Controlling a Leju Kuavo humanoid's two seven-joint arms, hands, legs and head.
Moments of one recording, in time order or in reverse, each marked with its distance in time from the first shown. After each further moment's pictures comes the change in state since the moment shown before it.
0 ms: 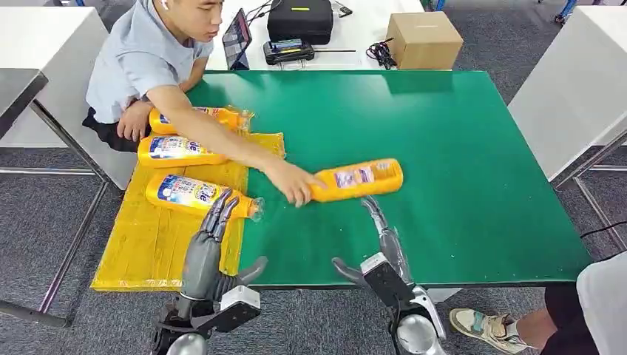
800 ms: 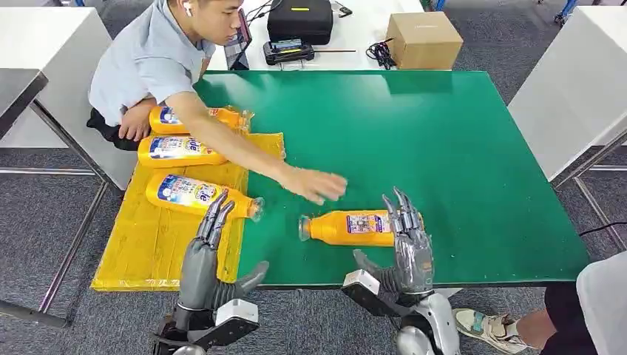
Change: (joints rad) left arm 0.062 -0.023 0.000 -0.090 -0.025 0.010 -0.016; right arm 0.044 -0.026 -0.003 -0.064 0.552 -0.408 0.101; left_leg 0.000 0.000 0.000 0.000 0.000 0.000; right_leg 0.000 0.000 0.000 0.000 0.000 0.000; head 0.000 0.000
